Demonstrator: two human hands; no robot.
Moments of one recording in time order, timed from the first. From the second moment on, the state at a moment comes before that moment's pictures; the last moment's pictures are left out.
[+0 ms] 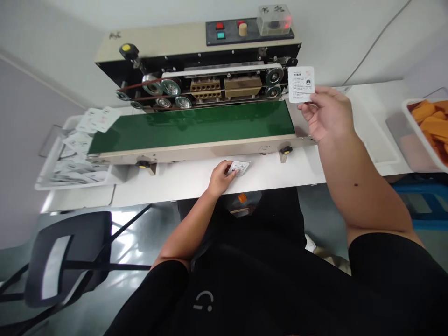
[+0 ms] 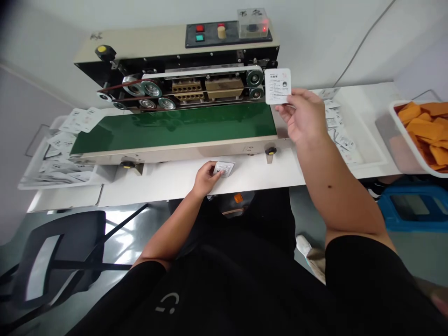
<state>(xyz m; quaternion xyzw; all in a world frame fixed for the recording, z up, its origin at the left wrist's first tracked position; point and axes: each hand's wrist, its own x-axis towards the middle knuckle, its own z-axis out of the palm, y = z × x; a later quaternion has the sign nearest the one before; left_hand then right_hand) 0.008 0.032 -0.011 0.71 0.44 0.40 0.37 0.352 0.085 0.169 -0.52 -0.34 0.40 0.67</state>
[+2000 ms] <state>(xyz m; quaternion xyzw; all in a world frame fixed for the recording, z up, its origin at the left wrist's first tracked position) 0.006 0.027 0.002 0.75 0.42 0.36 0.37 0.209 -0.034 -0.005 -0.53 -0.44 0.49 0.53</state>
